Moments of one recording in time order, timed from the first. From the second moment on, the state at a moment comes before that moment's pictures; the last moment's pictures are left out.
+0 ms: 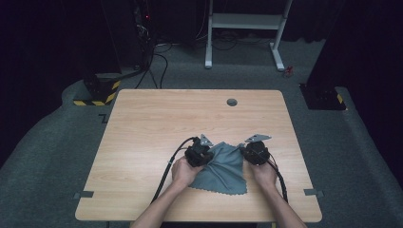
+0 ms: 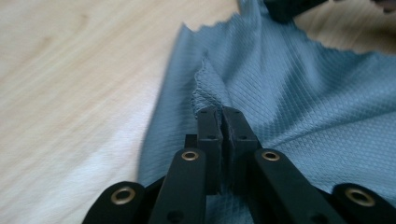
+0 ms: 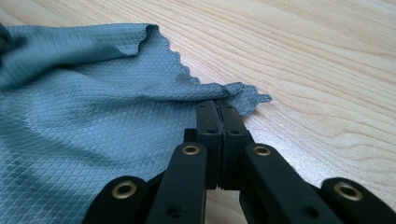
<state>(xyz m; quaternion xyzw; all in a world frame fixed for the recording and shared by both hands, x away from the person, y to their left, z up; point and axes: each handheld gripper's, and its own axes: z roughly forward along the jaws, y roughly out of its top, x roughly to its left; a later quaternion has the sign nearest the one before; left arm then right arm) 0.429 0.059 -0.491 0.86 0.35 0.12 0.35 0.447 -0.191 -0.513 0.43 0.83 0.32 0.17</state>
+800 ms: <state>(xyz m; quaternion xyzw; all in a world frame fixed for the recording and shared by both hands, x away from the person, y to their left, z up) 0.481 0.103 -0.495 0.84 0.40 0.28 0.25 0.483 -0.185 -0.504 0.44 0.82 0.30 0.20</state>
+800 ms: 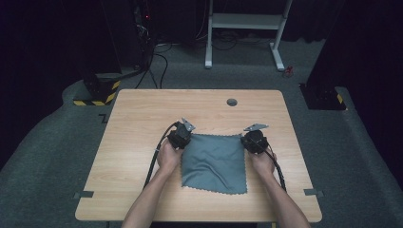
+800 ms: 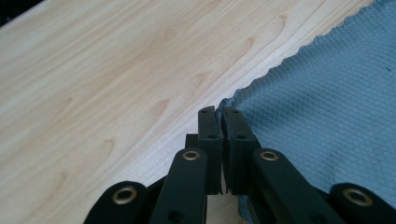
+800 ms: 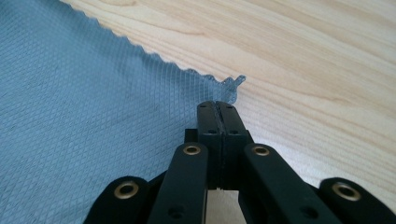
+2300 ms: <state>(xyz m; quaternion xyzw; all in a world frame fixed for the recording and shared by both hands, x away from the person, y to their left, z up) 0.317 0.141 -0.503 0.84 0.36 0.17 0.36 0.341 -0.207 -0.504 0.35 0.85 0.37 0.15</state>
